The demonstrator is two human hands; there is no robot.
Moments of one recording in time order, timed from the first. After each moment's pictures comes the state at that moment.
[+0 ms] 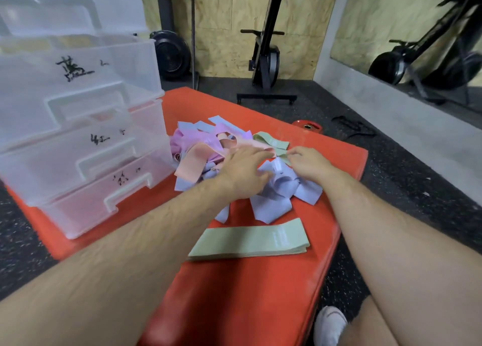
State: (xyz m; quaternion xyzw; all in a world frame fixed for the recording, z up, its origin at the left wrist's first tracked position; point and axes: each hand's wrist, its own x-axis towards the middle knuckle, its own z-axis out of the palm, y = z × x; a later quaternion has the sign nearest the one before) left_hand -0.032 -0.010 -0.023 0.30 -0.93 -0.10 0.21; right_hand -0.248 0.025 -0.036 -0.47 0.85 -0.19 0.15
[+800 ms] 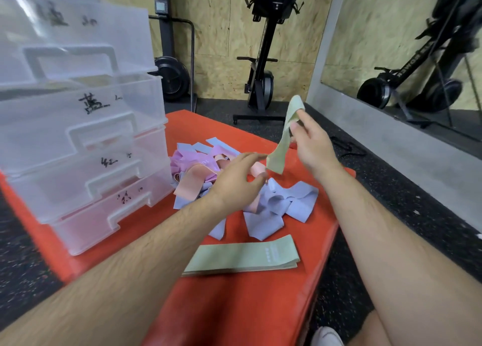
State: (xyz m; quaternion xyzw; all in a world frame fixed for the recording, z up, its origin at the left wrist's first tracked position) left_hand -0.018 0.012 0.008 0.30 -0.85 -0.26 0.35; right_hand -0.195 0.059 0.069 -0.46 0.64 -0.60 0.15
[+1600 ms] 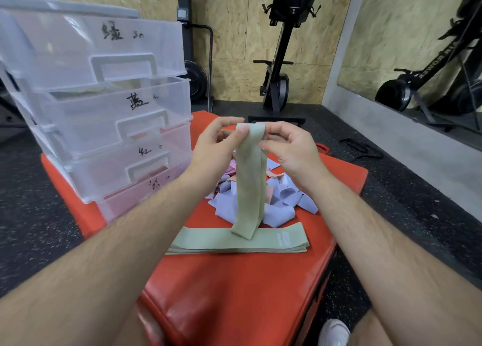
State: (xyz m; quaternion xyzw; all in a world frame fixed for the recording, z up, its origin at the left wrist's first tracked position) left_hand 0.056 0.038 0.072 0.29 -0.63 -0.51 0.51; right_hand -0.097 0.104 0.084 -0.53 0.53 -0.61 0.26
